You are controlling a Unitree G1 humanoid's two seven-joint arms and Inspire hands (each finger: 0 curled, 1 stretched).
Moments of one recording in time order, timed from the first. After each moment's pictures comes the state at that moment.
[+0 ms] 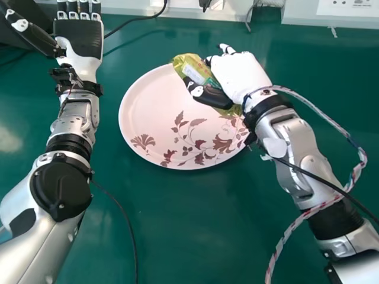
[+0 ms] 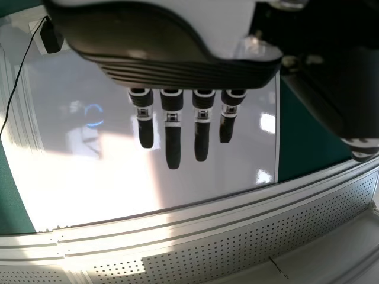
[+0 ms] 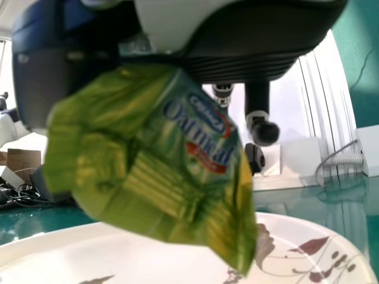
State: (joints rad) left arm -1.20 0.22 0.91 1.26 -0.87 0.05 -0.77; right arm -0.66 -0.39 0.33 0.05 -1.04 0.12 0.25
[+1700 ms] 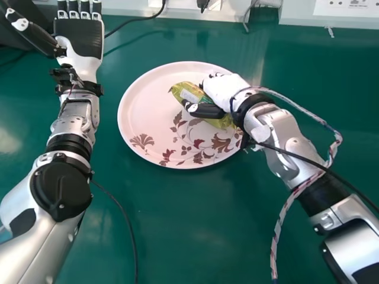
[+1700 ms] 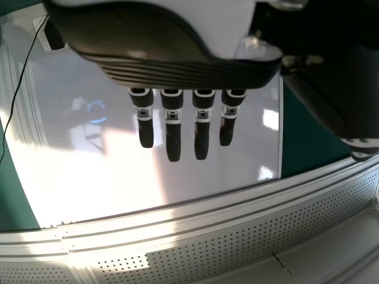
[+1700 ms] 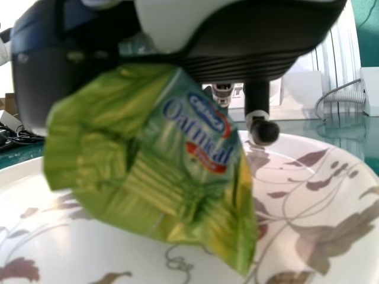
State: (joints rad) left arm -1.20 0.21 0.91 1.26 -0.87 0.05 -0.79; right arm -0.82 -0.40 0.46 0.34 -0.95 0.09 0.35
